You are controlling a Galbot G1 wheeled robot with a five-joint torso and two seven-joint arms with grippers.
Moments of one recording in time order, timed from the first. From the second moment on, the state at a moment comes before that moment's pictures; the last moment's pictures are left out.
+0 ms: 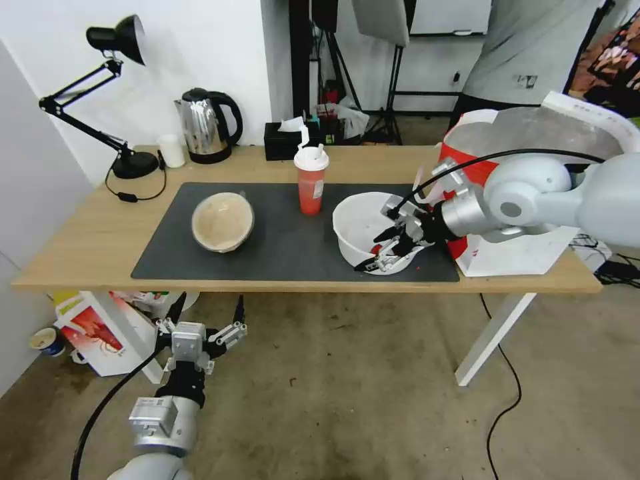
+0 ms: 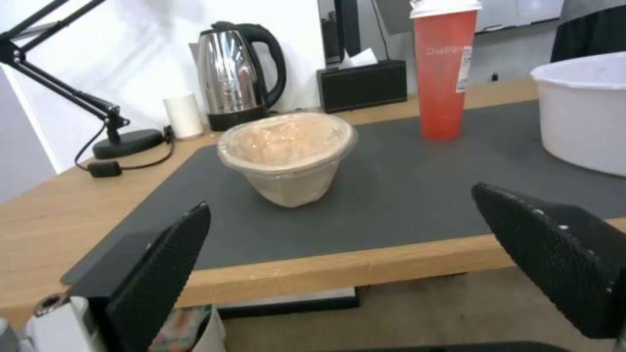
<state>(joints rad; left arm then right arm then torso) 1.80 -1.50 -0.55 -2.30 0.00 0.00 0.00 -2.13 -0.68 1.34 1.83 1.66 -0.43 -0.37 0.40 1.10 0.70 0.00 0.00</state>
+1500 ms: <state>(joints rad) 1.80 -1.50 -0.55 -2.30 0.00 0.00 0.00 -2.20 -0.67 1.38 1.80 1.65 -0.44 -0.39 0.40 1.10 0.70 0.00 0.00</state>
